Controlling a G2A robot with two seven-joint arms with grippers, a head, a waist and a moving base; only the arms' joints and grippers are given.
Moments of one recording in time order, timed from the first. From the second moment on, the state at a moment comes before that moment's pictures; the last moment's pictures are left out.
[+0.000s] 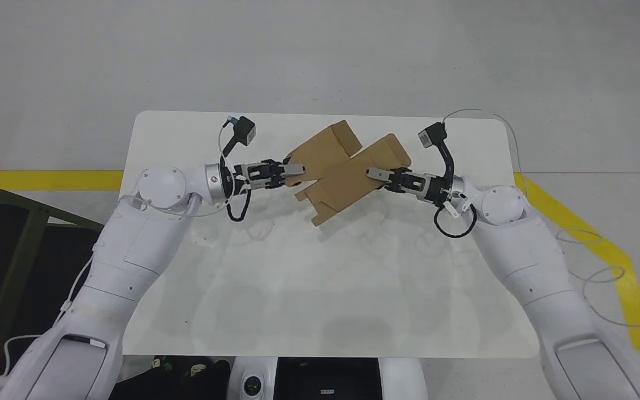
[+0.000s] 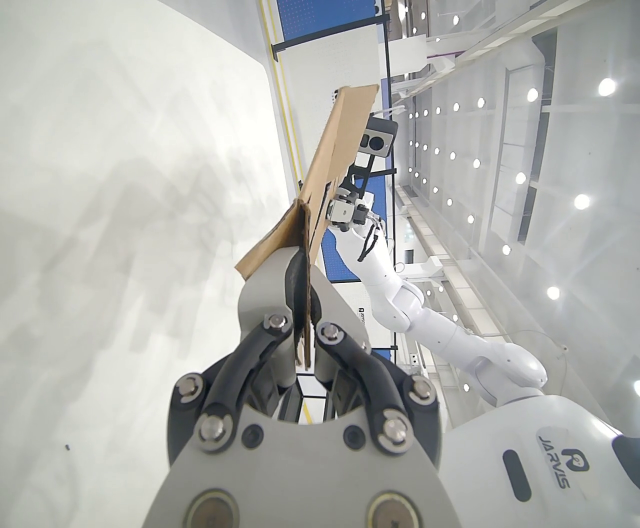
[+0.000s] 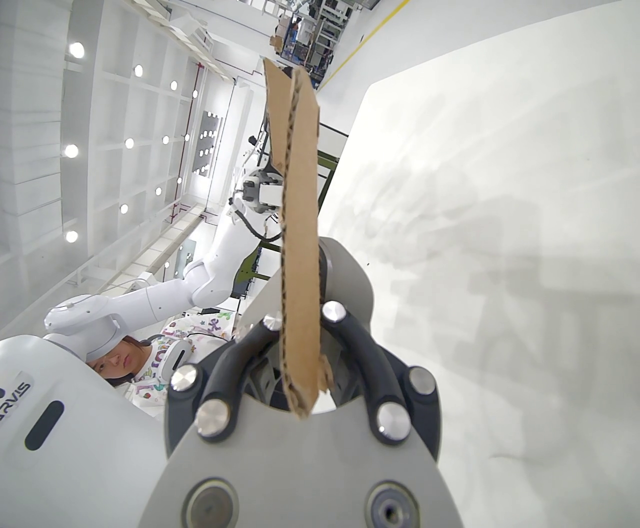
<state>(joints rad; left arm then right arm) 0.78 -1.06 -1.05 -1.23 -0.40 -0.27 -1.02 -0.74 -1.13 1.00 -1.03 0.43 -0.63 1.01</state>
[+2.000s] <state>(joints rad) 0.70 -1.07 -1.01 -1.23 -0.44 -0.30 -1.36 -0.58 -1.09 0.76 -1.07 0.46 -0.65 1.17</state>
